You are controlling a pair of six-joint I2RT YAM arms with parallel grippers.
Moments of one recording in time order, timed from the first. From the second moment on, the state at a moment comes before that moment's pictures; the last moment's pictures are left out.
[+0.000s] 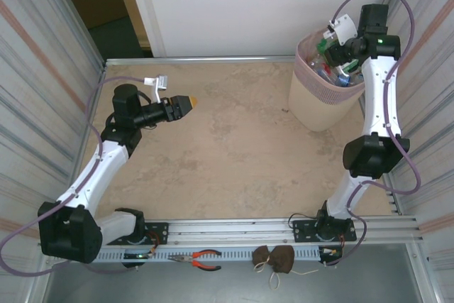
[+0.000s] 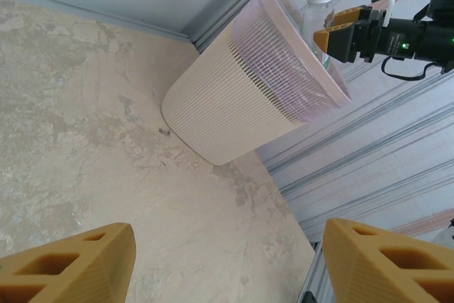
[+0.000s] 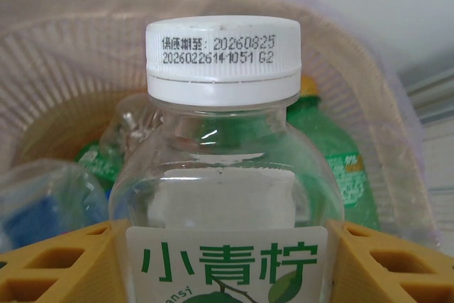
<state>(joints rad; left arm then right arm) -0.20 1.16 0.88 0.02 0.81 -0.61 -0.11 1.83 2.17 -1.07 -0.07 -0.61</state>
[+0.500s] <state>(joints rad) -0.20 1.17 0.88 0.02 0.82 -0.62 -0.10 1.81 2.12 -1.09 -0.03 -0.61</state>
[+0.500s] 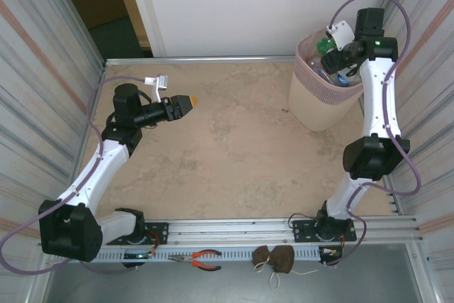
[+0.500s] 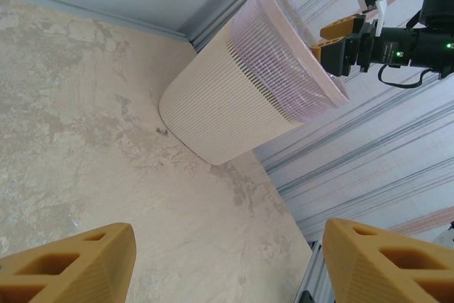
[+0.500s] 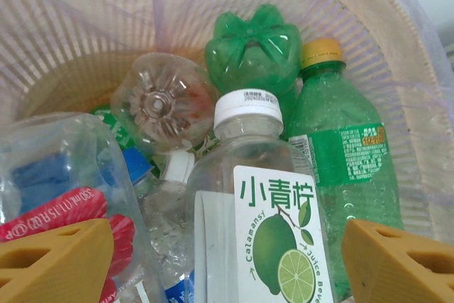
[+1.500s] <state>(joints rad) -0.16 1.06 0.88 -0.38 0.39 -0.22 -0.15 0.99 1.10 -0.66 -0.15 -0.05</state>
